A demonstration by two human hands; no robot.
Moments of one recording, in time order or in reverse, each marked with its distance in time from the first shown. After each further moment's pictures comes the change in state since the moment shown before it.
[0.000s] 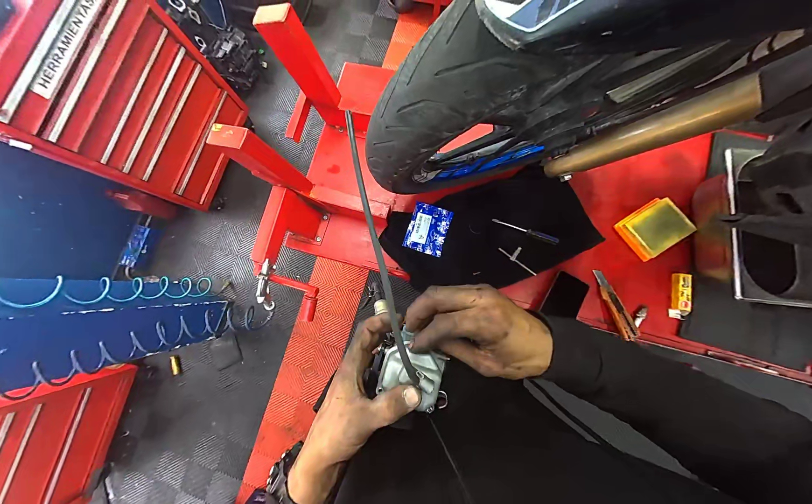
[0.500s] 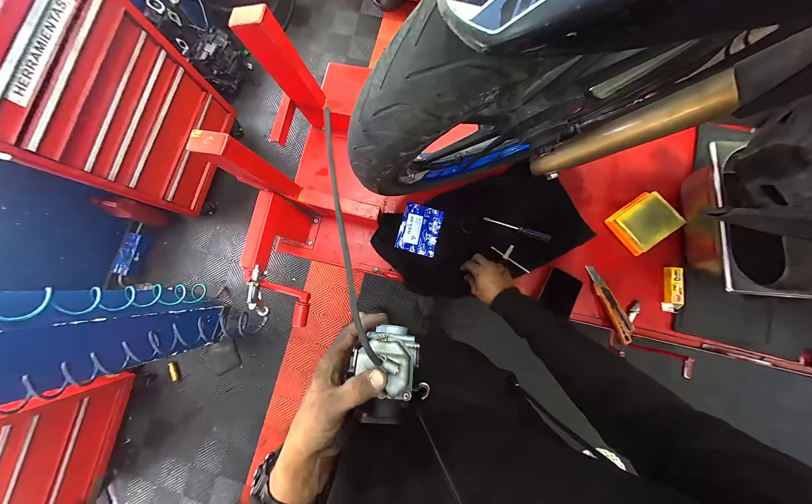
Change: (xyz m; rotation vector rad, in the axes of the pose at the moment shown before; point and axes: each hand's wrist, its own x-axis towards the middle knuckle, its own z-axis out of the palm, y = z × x) left_hand 0.006 -0.004 -0.011 -0.325 0.009 -0.109; right_hand -0.153 0.212 0.013 -0.724 -0.057 1.056
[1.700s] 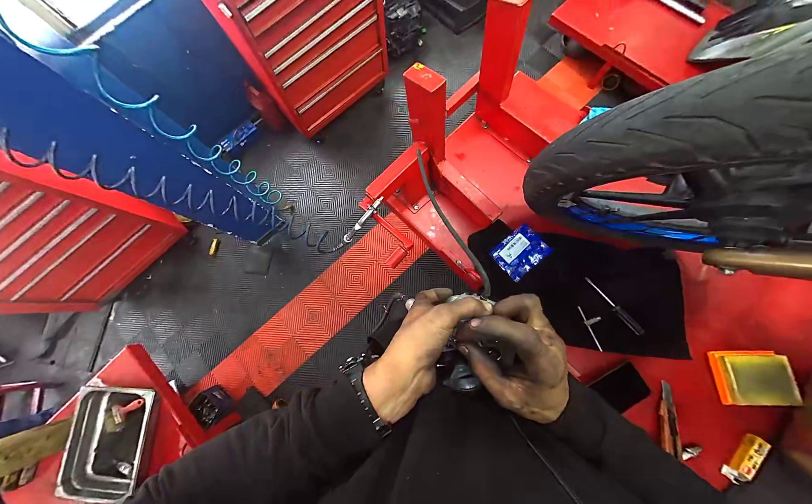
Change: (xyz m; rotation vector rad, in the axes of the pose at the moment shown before) left_hand -0.018 0.013 0.022 -0.344 0.526 -0.212; right_hand -0.116 -0.239 -0.110 0.695 0.335 -0.978
